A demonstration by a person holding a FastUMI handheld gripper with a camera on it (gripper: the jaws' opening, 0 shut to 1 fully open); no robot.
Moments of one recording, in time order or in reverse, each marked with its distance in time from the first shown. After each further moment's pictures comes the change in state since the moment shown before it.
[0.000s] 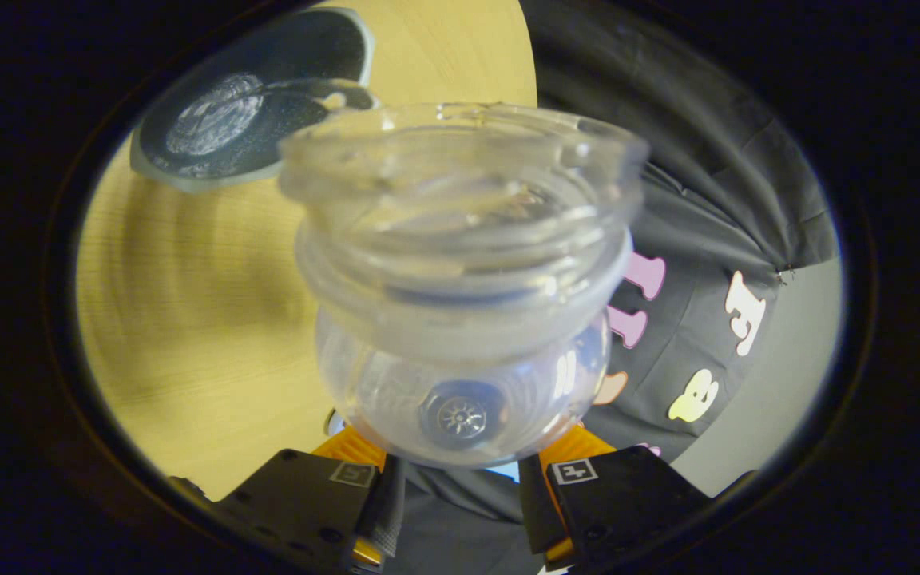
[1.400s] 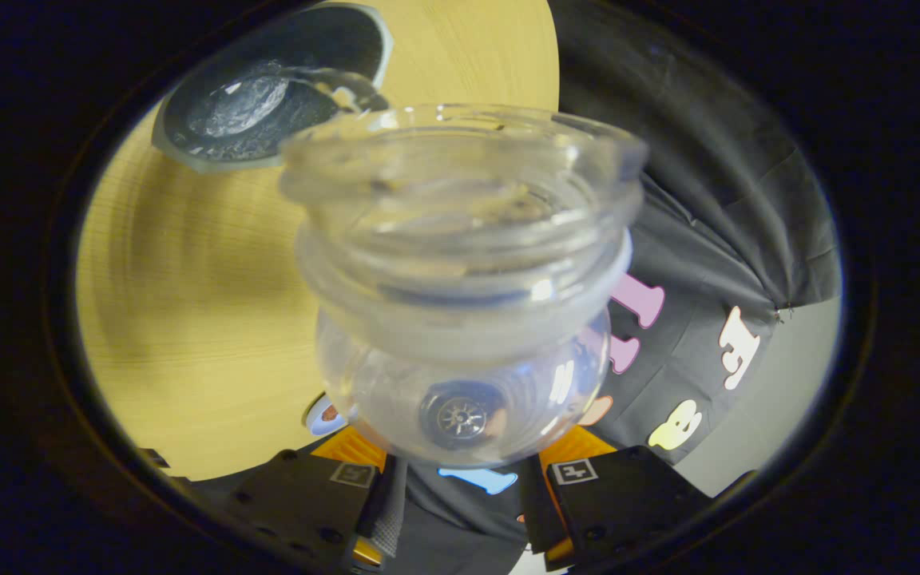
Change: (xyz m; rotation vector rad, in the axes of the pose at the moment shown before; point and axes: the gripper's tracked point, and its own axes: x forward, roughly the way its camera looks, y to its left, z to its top) arm 0.005 -0.013 0.005 -0.117 -0.037 0.001
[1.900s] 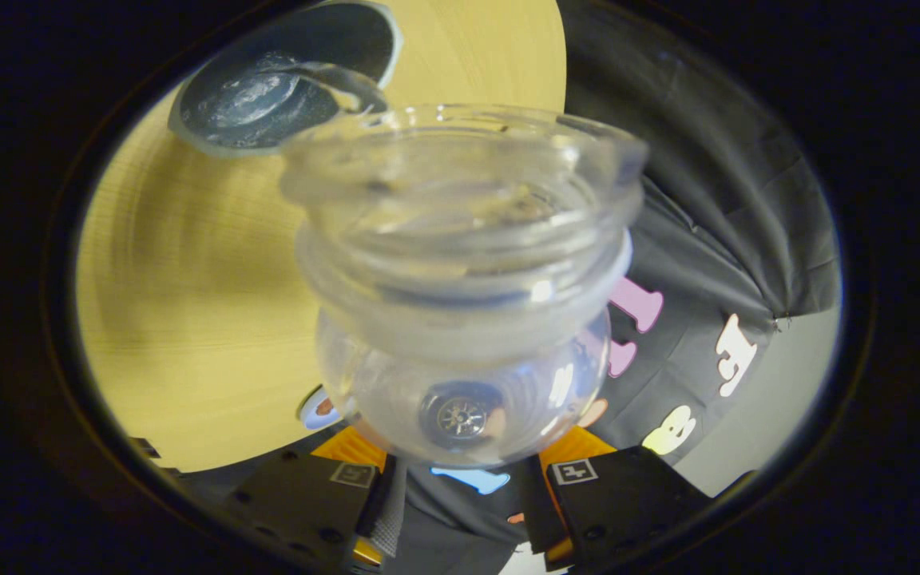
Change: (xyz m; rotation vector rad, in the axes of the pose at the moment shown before) arm -0.001 -0.004 -0.002 -0.029 -0.004 -0.003
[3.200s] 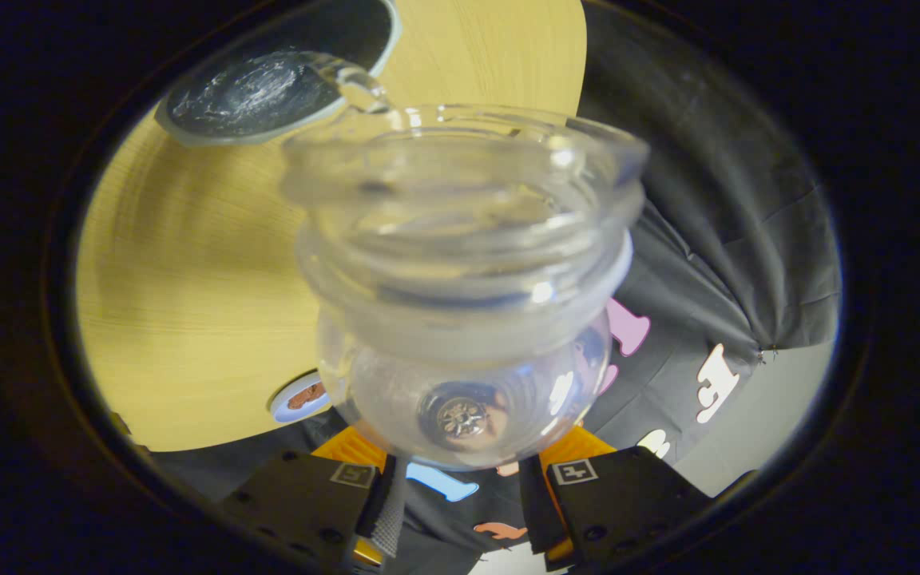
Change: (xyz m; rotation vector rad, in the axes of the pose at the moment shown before) arm 0.013 -0.019 0.009 -0.104 -0.038 -0.044
